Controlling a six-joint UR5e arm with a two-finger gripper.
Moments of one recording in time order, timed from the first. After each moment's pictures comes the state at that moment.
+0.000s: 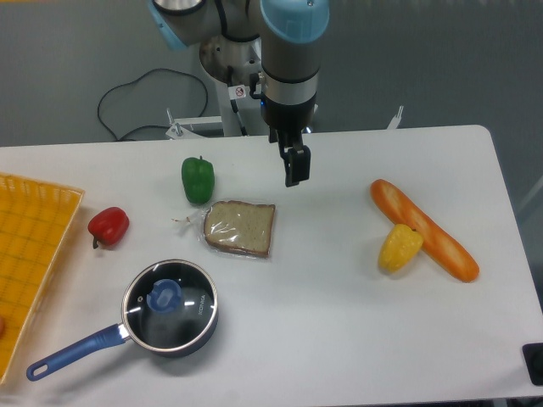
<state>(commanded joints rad) 2.52 -1.59 -1.66 -1.40 1.49 1.74</state>
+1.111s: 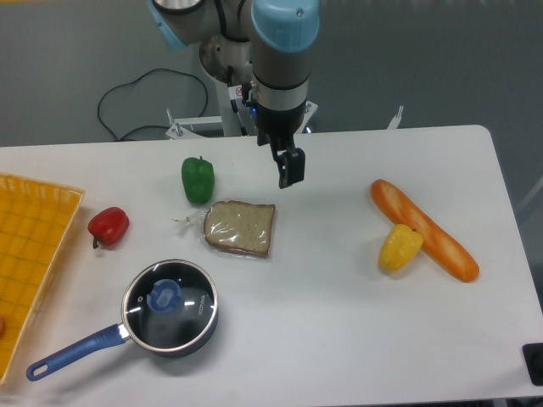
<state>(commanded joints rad) 2.45 -1.61 -1.68 -1.40 1.48 1.42</state>
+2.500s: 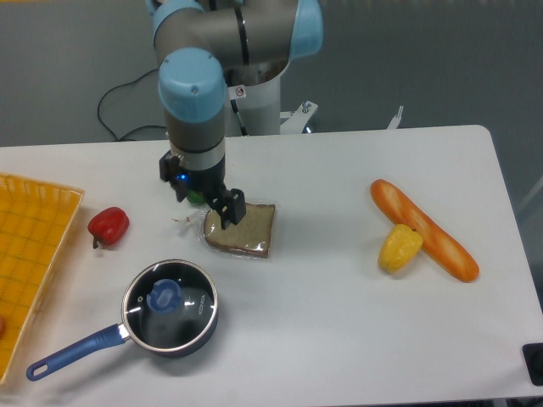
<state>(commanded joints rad) 2.22 -1.79 -1.64 -1.15 1.45 0.56</state>
